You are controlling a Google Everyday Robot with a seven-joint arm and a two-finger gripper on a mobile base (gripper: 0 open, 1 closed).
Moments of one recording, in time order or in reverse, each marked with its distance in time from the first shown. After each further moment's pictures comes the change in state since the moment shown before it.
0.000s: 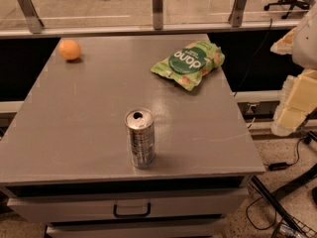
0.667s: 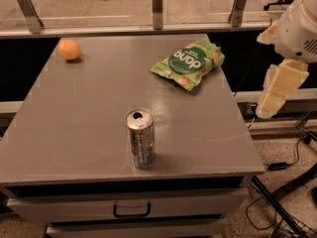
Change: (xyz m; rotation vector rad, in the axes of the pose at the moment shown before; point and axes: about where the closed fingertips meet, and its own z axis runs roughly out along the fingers) arm -0.017 -0.040 0.021 0.038 -0.048 -0.041
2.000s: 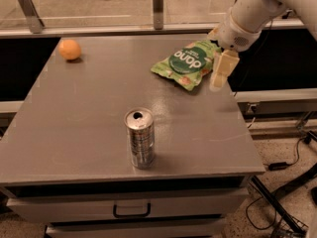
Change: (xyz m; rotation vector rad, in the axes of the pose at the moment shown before) arm -0.059 -0.114 0.130 -0.047 -0.118 -0.145
